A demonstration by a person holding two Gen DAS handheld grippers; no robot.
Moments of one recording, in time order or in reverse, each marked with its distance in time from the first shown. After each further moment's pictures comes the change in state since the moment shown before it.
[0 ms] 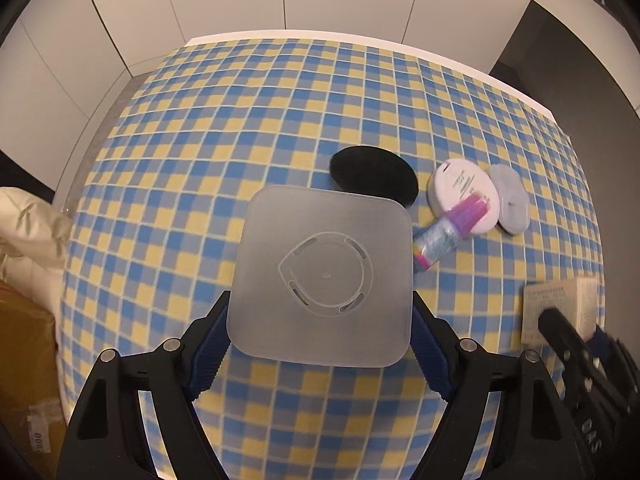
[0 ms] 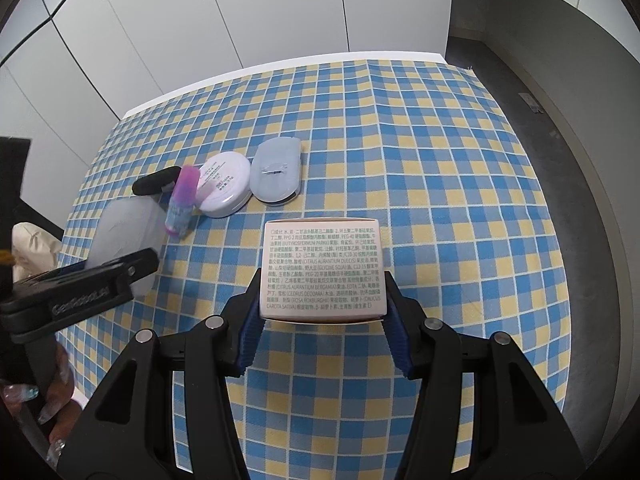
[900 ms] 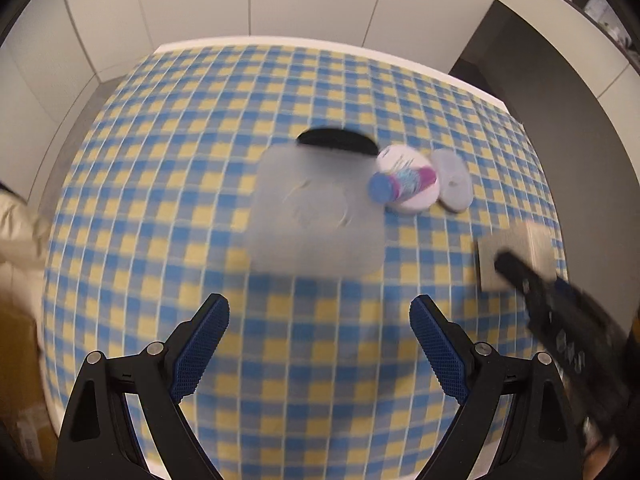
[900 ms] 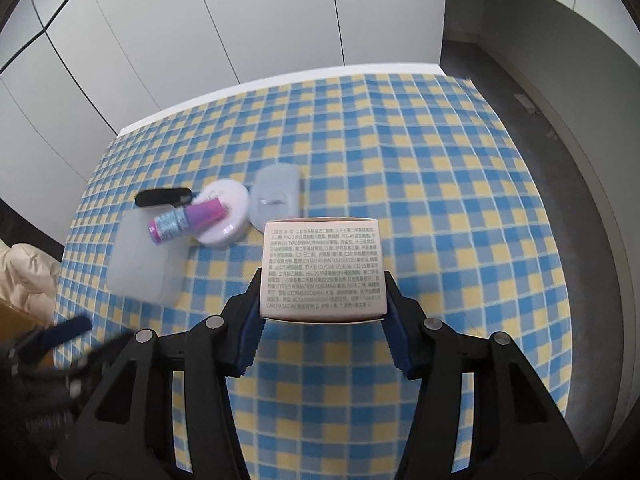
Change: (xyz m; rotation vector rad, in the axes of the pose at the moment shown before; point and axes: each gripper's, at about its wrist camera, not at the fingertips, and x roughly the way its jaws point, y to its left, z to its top) left arm -0.026 -0.004 -0.008 0.058 -0.015 -0.133; right arm 0.003 -0.007 0.003 0.025 -0.023 -0.011
